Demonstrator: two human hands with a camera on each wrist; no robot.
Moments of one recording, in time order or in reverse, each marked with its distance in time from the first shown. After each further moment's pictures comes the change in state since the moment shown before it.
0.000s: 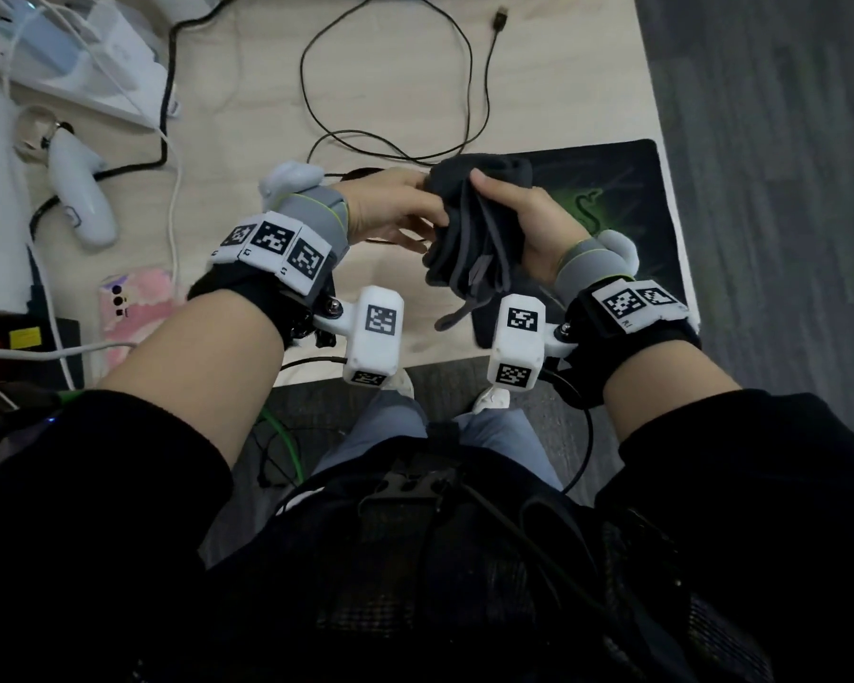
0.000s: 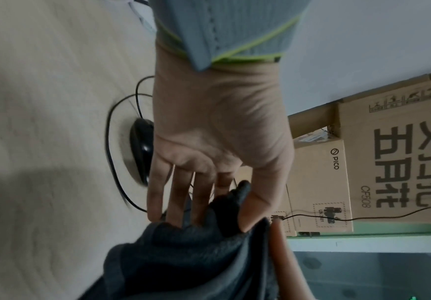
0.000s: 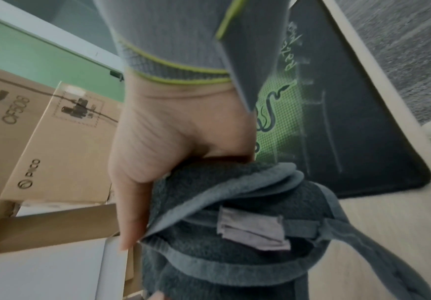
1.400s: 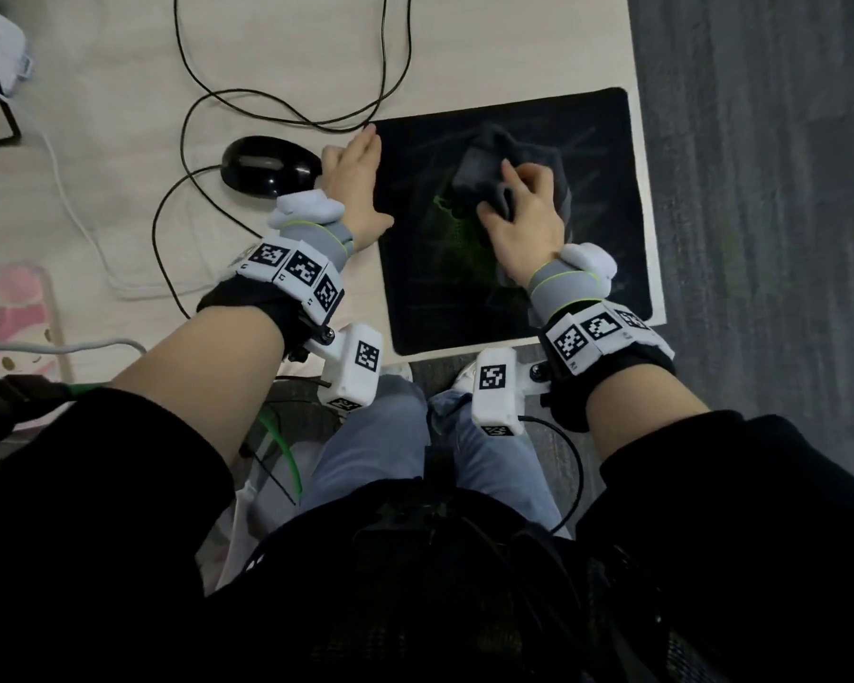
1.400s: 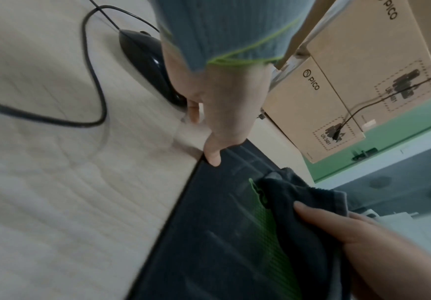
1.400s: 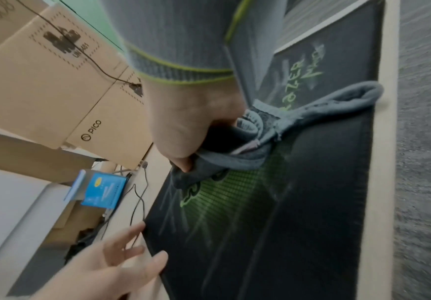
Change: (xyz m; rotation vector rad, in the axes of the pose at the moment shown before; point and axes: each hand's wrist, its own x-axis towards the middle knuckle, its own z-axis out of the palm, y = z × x) left_hand 0.112 -0.030 0.050 0.824 0.535 -0.064; right_hand 0.050 0.042 -0.113 -0.950 0.344 -0.205
